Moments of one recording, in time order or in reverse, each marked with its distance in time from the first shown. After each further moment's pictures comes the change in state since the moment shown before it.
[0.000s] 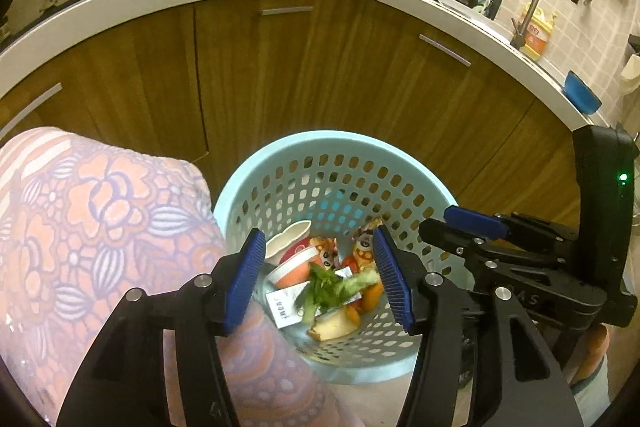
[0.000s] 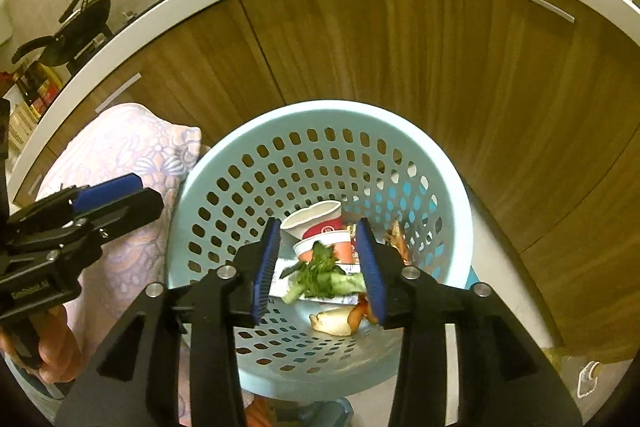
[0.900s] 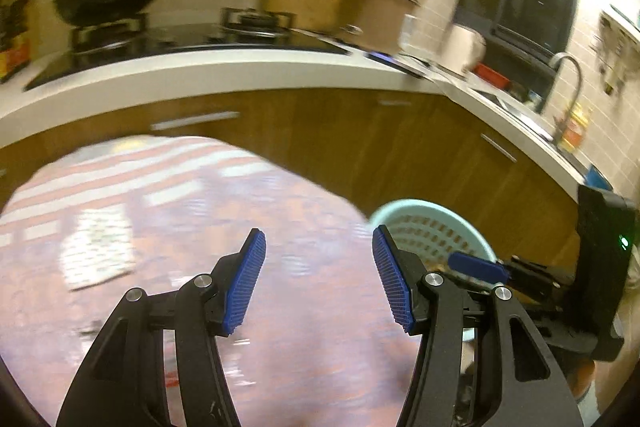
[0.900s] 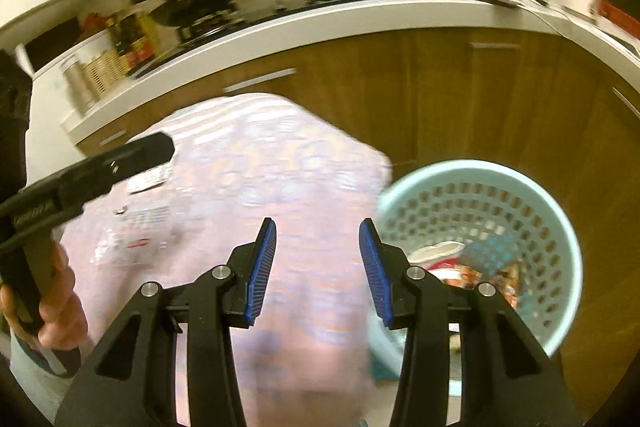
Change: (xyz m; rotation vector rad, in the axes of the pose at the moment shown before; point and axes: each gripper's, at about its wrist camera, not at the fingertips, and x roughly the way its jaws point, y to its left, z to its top) left arm -0.167 0.103 -0.040 -0.209 -0.259 0.196; right arm -0.037 0.180 -0.007 -0.285 -0.058 0.226
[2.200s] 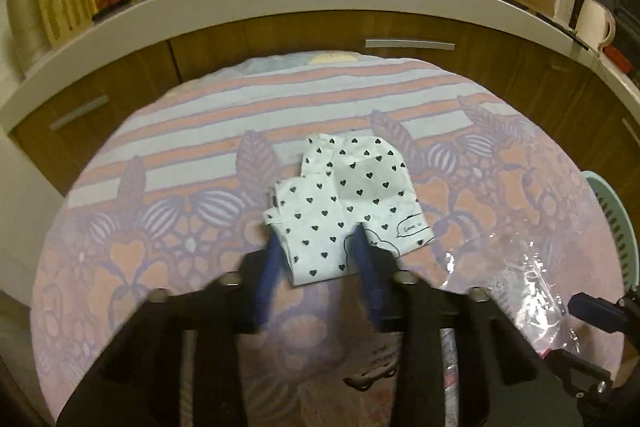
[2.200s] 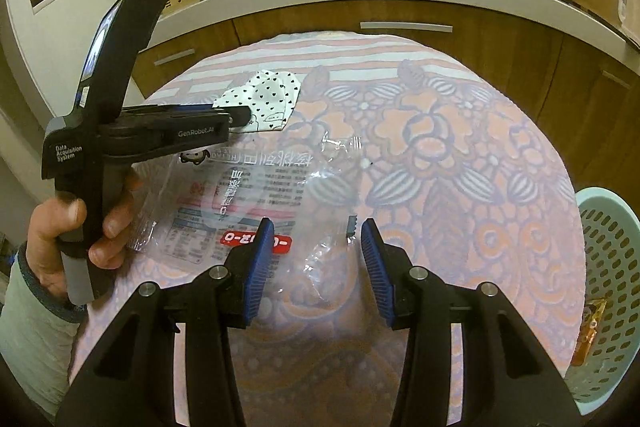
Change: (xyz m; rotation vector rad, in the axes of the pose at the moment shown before) left arm 0.030 0.173 -0.027 -0.072 0.182 0.391; right arm 0.092 0.135 -0.020 -0.189 0.136 0.113
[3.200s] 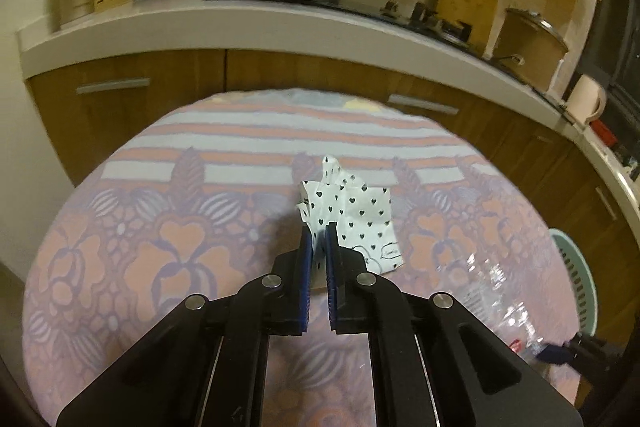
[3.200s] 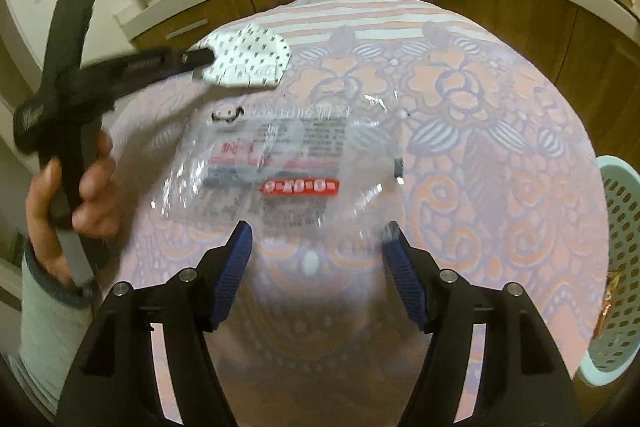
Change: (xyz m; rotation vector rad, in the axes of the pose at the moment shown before) left arm -0.036 0.055 -0.012 -0.195 -0.111 -0.092; right arm 0.010 0.016 -0.009 0.046 0.107 0.060
